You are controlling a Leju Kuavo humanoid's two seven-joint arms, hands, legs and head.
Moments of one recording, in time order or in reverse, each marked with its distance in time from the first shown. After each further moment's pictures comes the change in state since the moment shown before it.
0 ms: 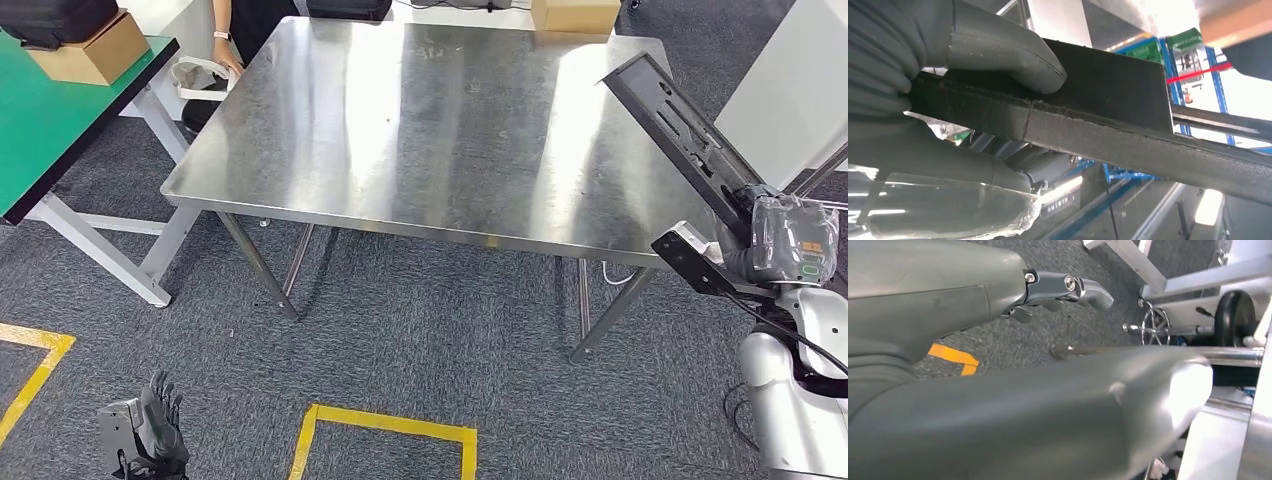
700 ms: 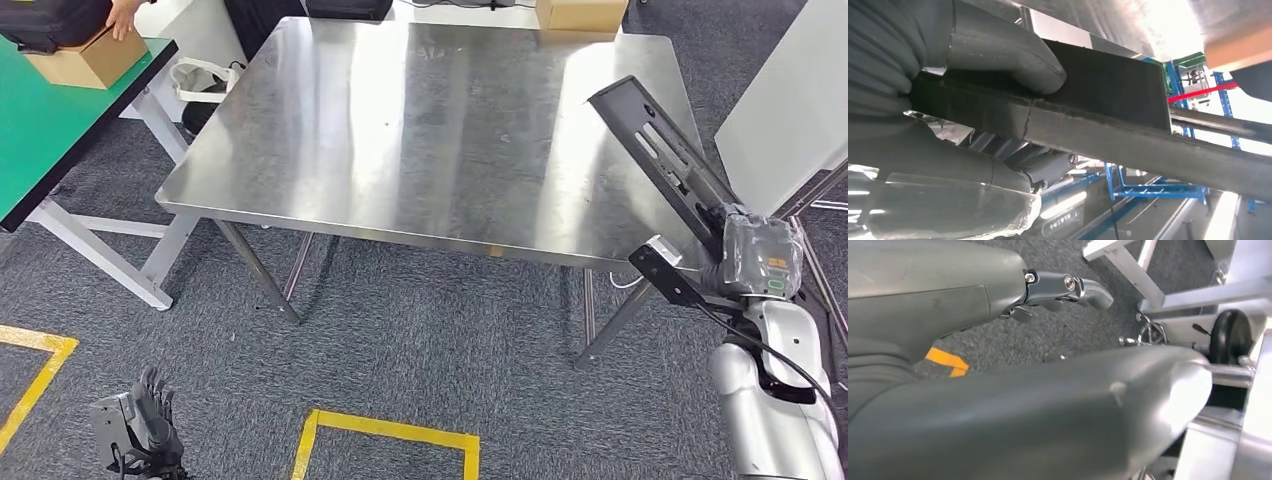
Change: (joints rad) left arm -0.027 0.021 0.005 0.039 0.051 0.019 -0.001; right arm 0.006 0.062 0.032 0.059 0.063 -0.041 0.027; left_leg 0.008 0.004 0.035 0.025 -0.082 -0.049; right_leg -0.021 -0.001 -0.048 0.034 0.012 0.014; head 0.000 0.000
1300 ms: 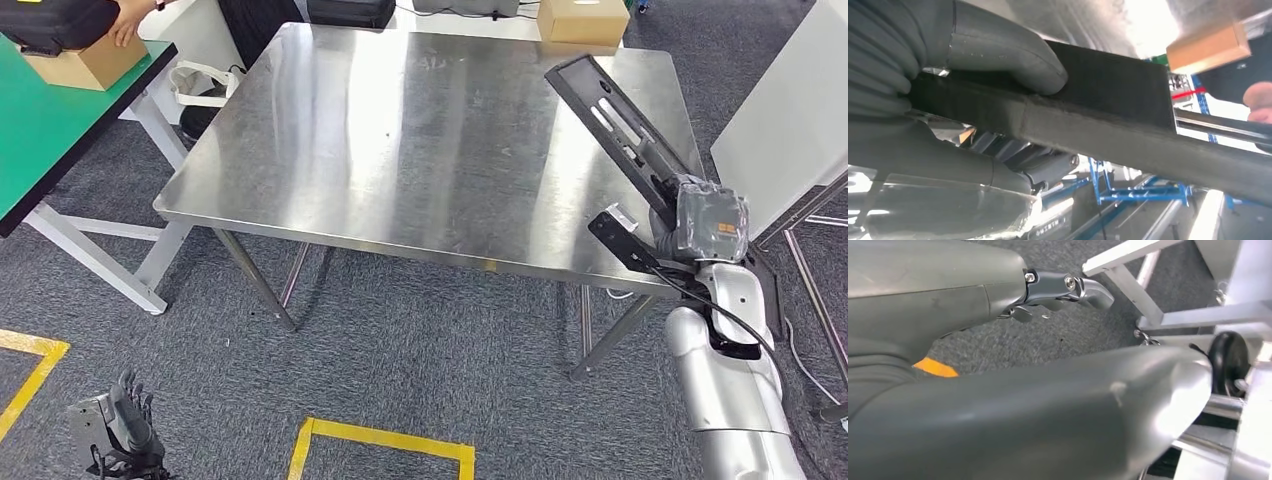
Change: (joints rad) left arm -0.004 0.036 0.049 0.030 0.011 -0.002 0.000; right arm -0.149 0.108 0.074 0.137 0.077 0.009 0.035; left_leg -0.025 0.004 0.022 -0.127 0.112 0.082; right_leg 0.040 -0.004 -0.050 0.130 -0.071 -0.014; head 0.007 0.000
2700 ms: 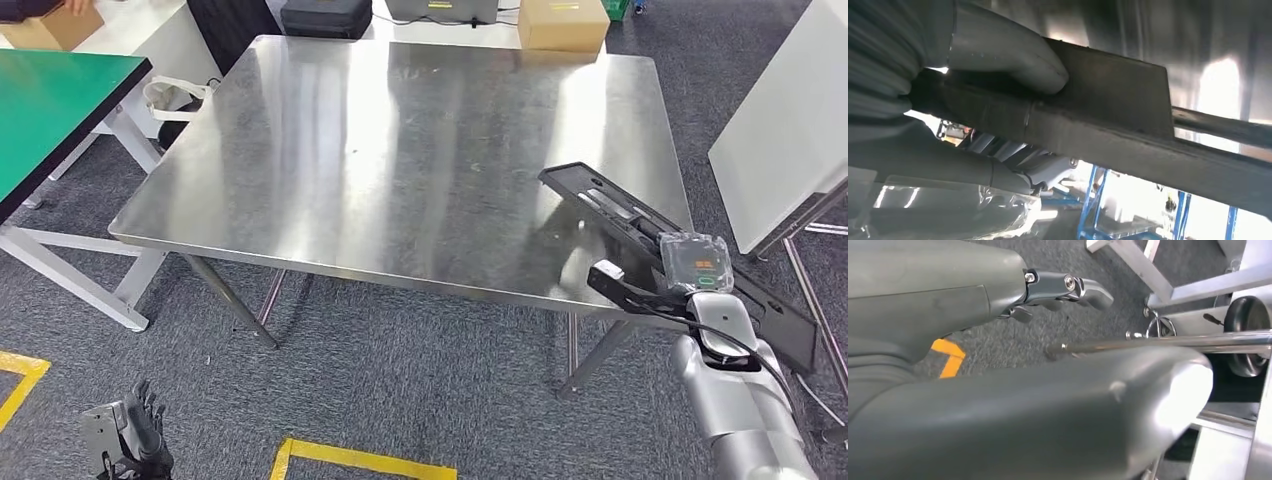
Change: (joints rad) left arm 0.004 -0.018 0.063 0.023 -0.100 -0.029 -0.001; right arm -0.022 -0.073 0.045 0.303 0.237 0.062 -0.001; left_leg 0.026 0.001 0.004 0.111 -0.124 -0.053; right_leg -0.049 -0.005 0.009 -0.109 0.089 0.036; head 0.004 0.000
